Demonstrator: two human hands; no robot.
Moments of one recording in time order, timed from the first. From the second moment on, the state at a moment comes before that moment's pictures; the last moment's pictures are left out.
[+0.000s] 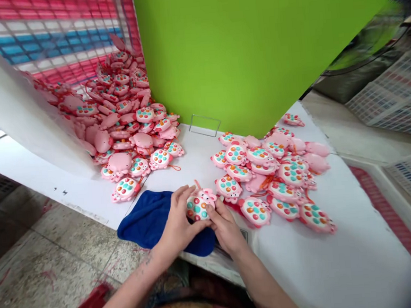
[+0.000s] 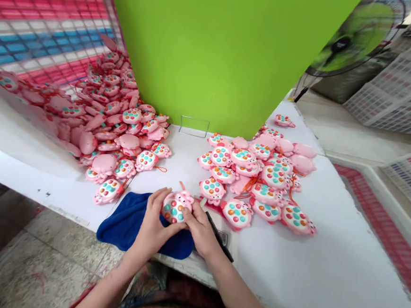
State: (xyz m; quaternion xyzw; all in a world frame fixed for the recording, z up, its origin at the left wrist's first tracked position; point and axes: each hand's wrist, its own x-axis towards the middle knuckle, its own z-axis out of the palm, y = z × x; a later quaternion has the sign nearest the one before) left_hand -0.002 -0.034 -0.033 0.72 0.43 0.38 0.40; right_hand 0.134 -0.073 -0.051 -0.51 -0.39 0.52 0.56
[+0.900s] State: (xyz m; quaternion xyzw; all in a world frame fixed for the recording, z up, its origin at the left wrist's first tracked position) left_hand -0.005 -0.052 -0.042 0.50 0.29 0.33 0.75; right_hand 0.142 -0.088 -0.047 -0.51 -0.40 0.53 0.54
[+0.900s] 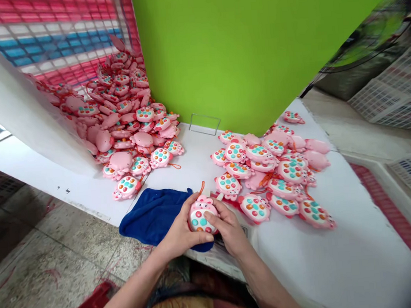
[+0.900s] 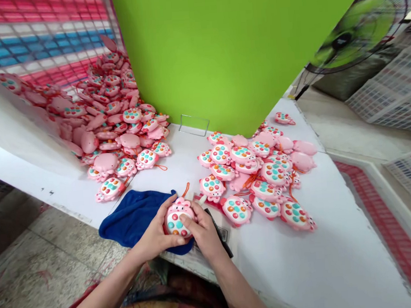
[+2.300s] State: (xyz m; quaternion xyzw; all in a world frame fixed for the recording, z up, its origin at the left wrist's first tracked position) left_hand -0.020 -0.045 -0.045 0.56 0.33 0.35 0.67; right_hand 0.138 -0.093 -0.035 -0.44 -0.36 0.66 0.50
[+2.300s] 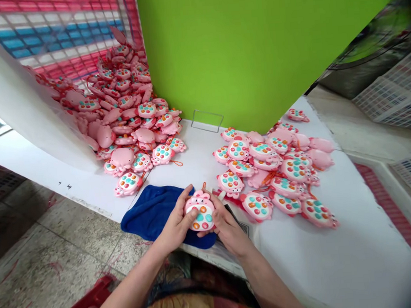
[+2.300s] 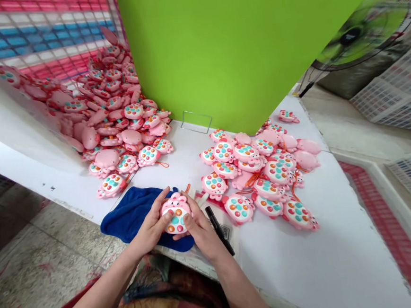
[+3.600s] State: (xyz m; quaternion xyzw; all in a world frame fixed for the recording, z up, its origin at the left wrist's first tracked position) left_hand -0.020 -0.037 -0.041 0.71 0.39 0.40 0.43; right_hand 0.134 -0.082 -0.033 -0.41 -0.24 0.64 0.60
